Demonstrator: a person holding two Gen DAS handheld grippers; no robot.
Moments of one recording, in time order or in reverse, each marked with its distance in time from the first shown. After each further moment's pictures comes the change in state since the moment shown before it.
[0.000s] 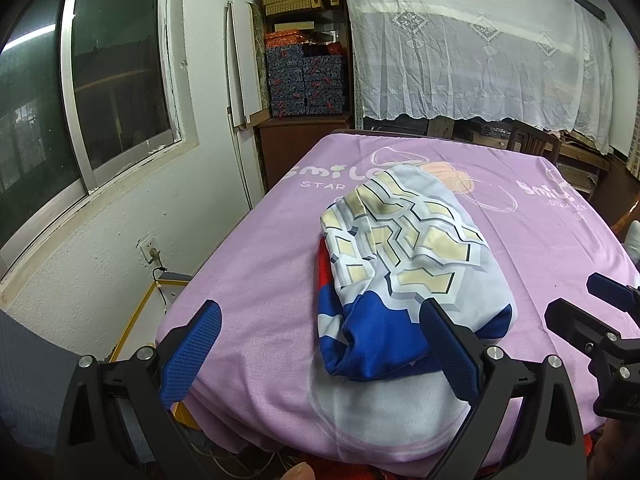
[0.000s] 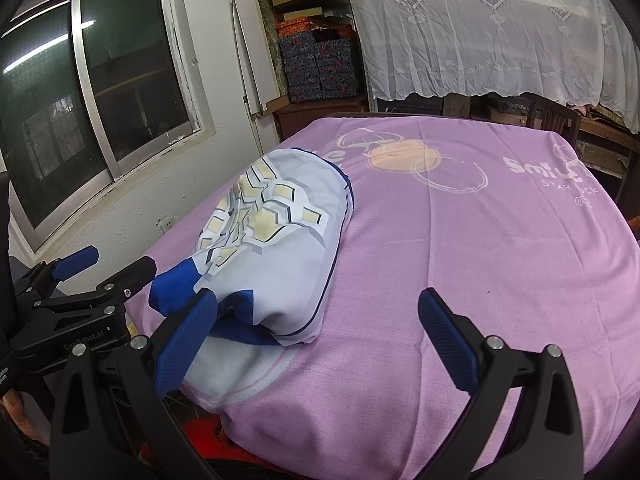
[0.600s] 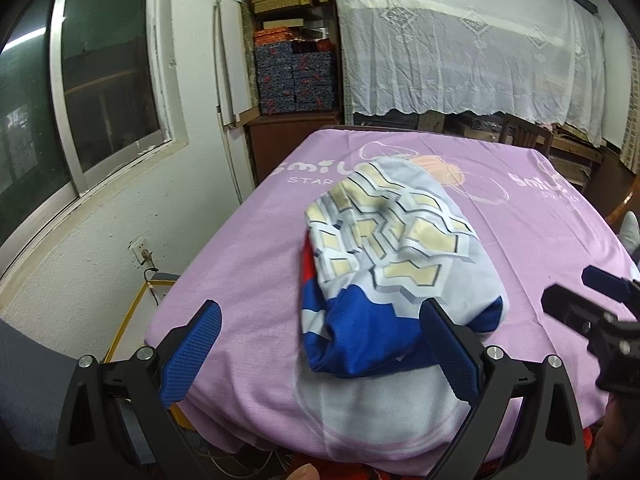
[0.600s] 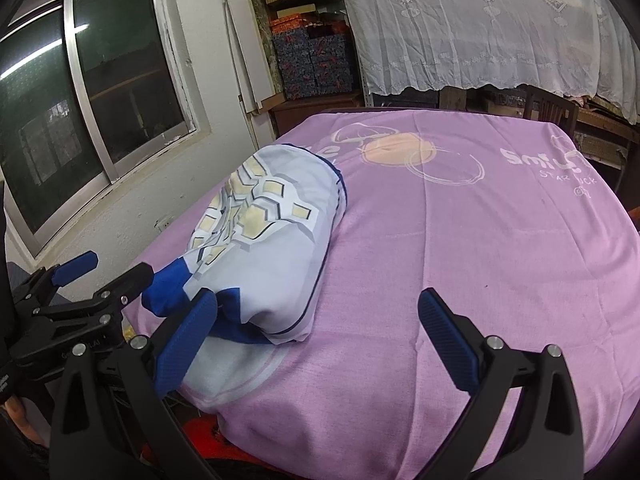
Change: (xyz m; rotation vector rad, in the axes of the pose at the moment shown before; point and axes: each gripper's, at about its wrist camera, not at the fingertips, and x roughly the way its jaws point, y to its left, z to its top) left arm 0.006 -0.010 -0.006 0.031 0.012 -0.031; right arm 0.004 -0.010 -0.001 0.037 0.011 -0.005
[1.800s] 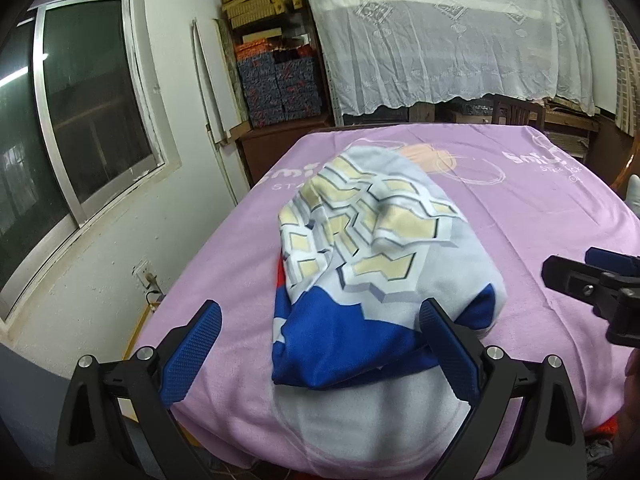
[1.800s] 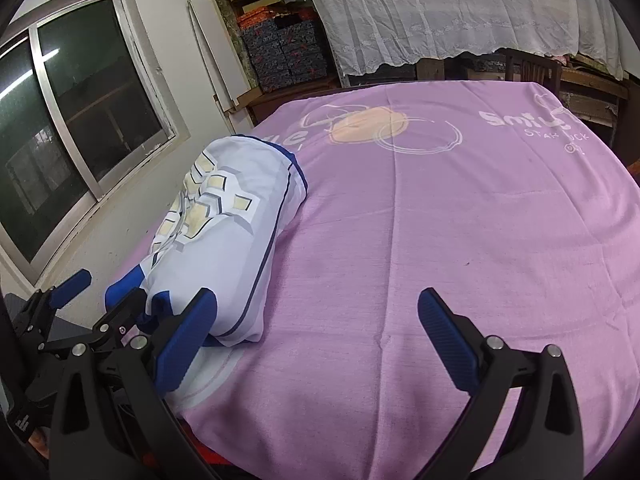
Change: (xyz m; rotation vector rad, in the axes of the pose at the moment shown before) left arm 0.014 -0.038 -0.008 0.104 -0.033 0.035; right arm 0.022 -0.042 -0.002 0.114 0.043 -0.005
